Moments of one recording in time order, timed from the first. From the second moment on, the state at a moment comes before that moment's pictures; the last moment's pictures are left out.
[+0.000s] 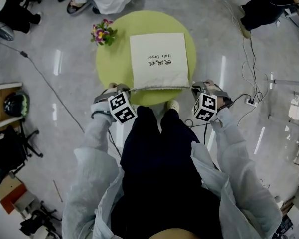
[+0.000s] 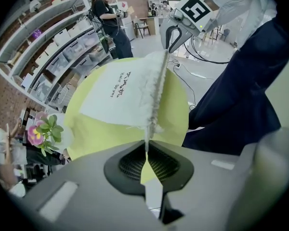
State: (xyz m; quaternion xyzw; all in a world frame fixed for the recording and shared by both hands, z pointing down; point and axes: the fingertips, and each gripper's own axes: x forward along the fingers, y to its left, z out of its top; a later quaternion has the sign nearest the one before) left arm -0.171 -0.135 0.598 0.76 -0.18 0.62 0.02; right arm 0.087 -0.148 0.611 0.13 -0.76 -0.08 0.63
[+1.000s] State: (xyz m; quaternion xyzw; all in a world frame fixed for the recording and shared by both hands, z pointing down) left arm -0.214 -0.148 0.620 0.69 -0.22 0.69 0.00; right arm 0.114 -0.153 0.612 0.15 -0.72 -0.11 0.67
